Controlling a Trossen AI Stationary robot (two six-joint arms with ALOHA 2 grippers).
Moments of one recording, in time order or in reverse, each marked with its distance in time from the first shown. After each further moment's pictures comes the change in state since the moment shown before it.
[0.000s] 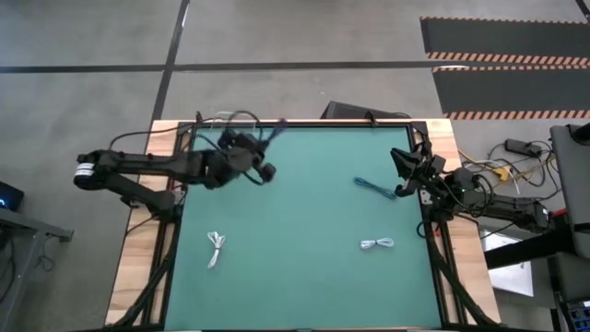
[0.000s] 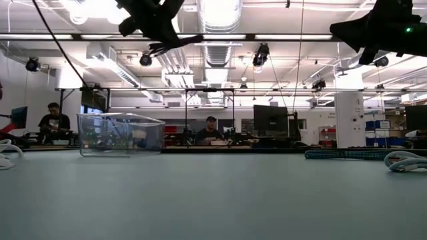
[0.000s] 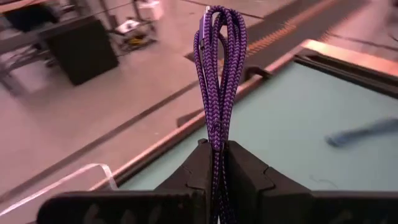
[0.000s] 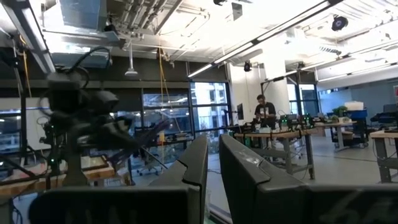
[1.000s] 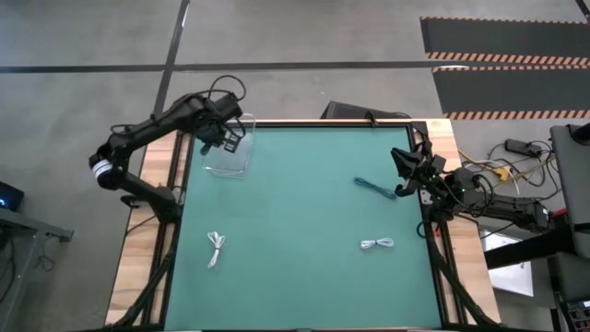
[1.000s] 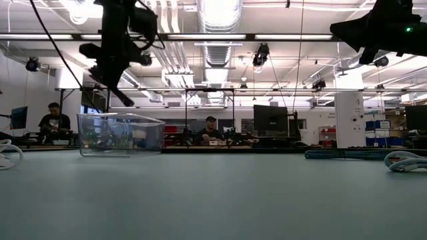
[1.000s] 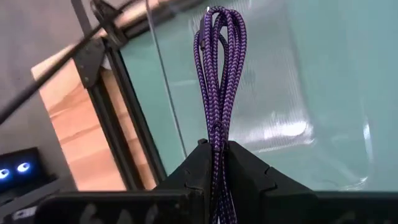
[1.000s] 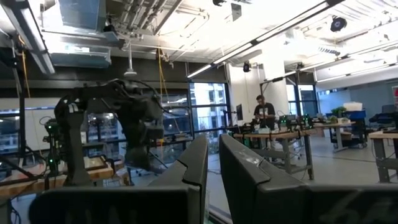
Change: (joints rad) left arm 0.612 0.188 0.287 -1.015 0.456 -0.171; right arm 0.000 0.000 0.002 0.000 0.003 -0.004
